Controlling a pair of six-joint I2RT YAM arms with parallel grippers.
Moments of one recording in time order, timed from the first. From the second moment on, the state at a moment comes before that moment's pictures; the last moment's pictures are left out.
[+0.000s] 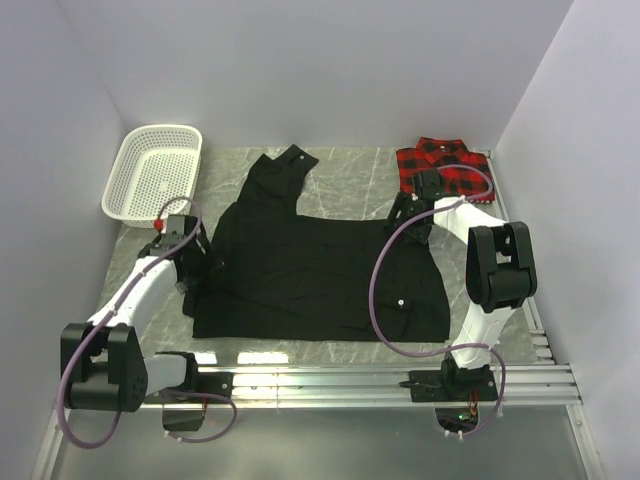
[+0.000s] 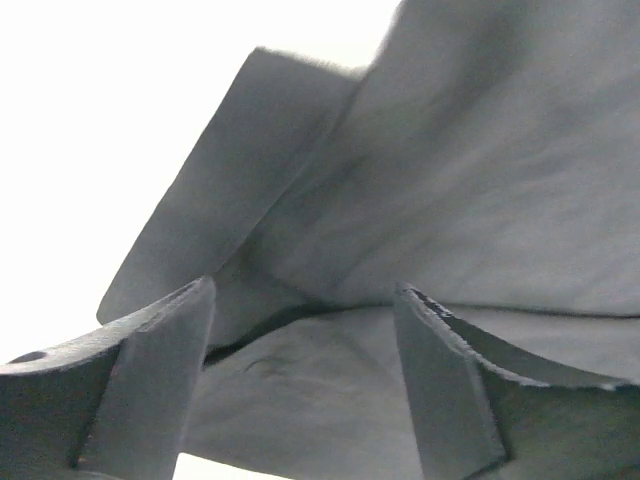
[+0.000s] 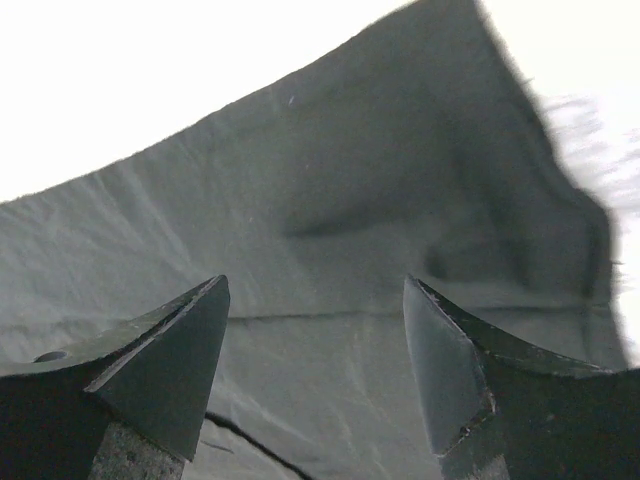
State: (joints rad) left arm -0.06 1.23 0.73 -0.61 -0.13 -0.65; right arm 0.13 1.84 1.20 -0.44 -0.11 0.56
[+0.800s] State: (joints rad) left arm -0.05 2.00 1.45 -0.43 -0.09 -0.46; right arm 0.08 1.89 1.43 -0.54 0.07 0.48
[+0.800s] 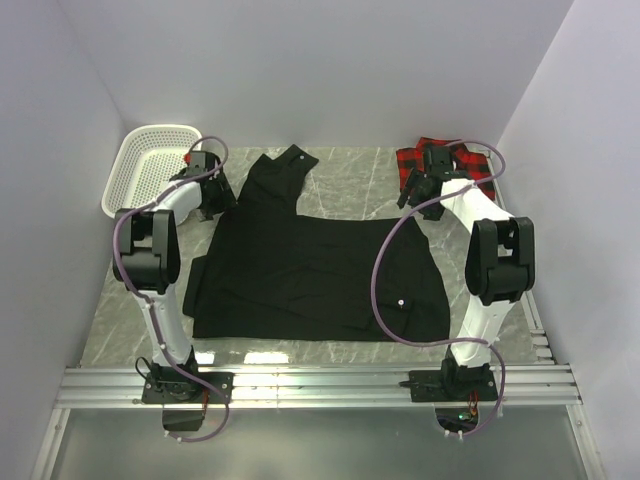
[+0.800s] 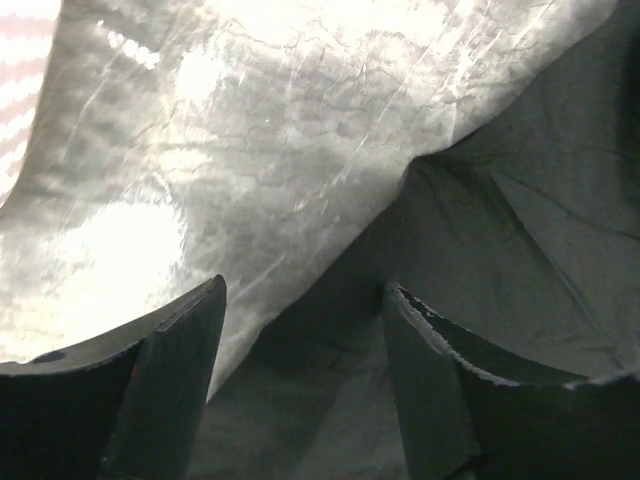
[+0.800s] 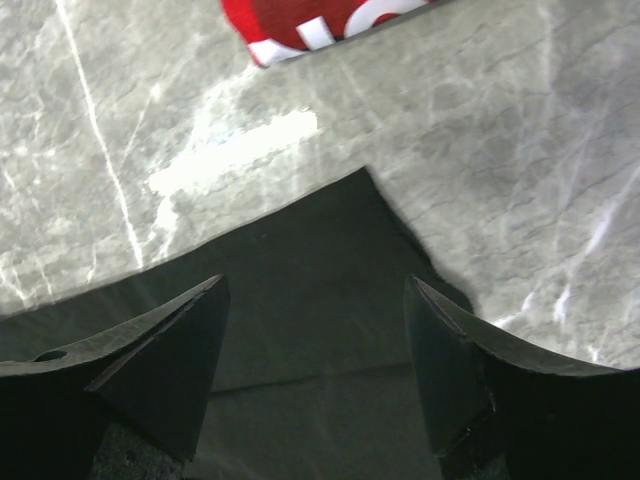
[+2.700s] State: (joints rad) left arm -0.04 2.02 1.41 -0.42 -0.05 -0.36; right arm 0.07 2.14 1.61 -0.64 0.05 0.23
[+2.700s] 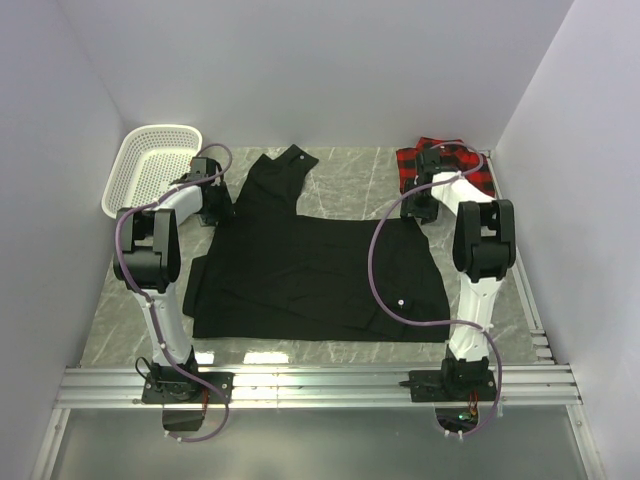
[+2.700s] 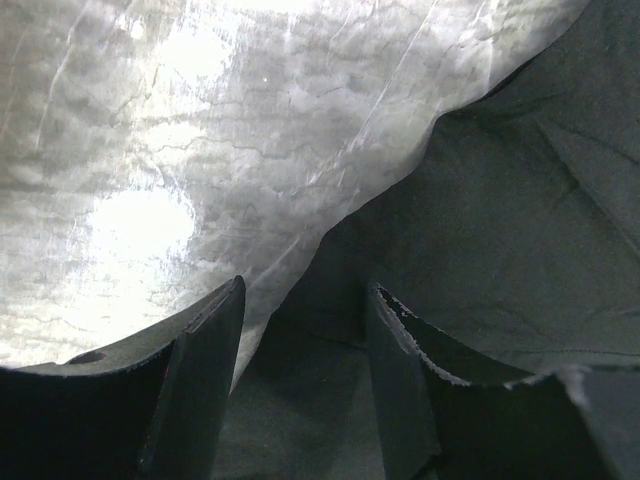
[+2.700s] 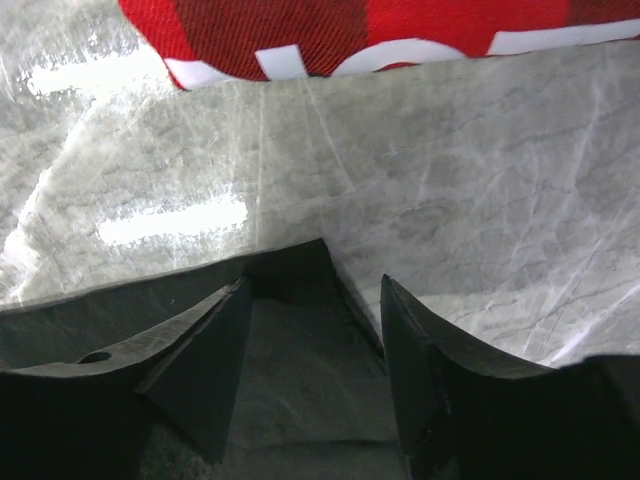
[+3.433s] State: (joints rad) left arm -0.04 2.02 1.41 -0.44 -0.07 -0.35; right arm 0.10 2.21 1.74 -0.75 0.06 0.17
